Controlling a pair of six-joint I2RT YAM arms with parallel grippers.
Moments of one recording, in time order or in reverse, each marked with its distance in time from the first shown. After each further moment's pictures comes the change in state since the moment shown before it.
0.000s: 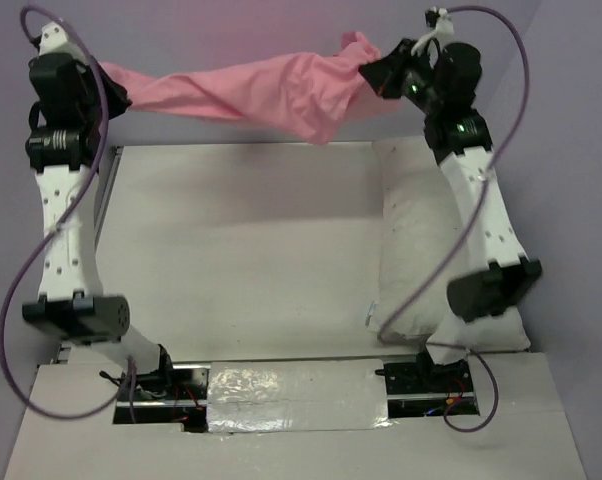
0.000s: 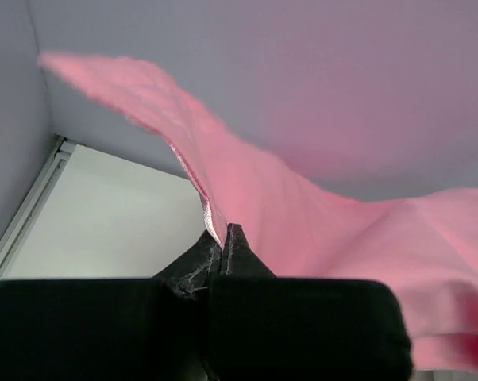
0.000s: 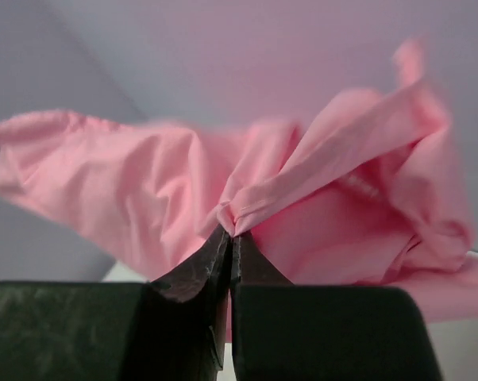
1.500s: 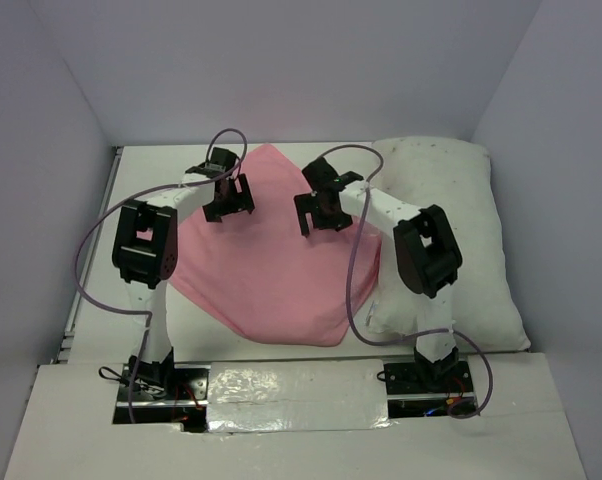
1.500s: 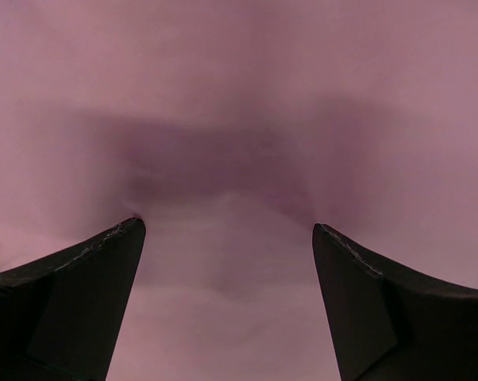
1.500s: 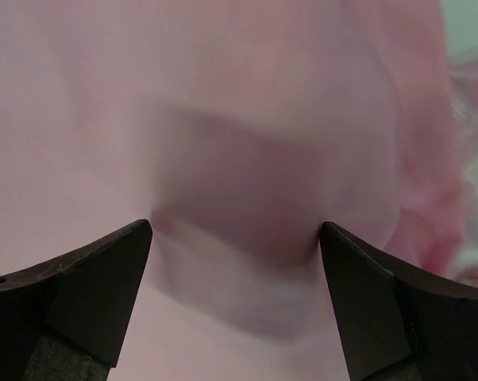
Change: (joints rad) left arm -0.377 0.434 -0.504 0.072 -0.110 -0.158; right arm 0.372 0.218 -0.537 -0.429 0.475 -0.146
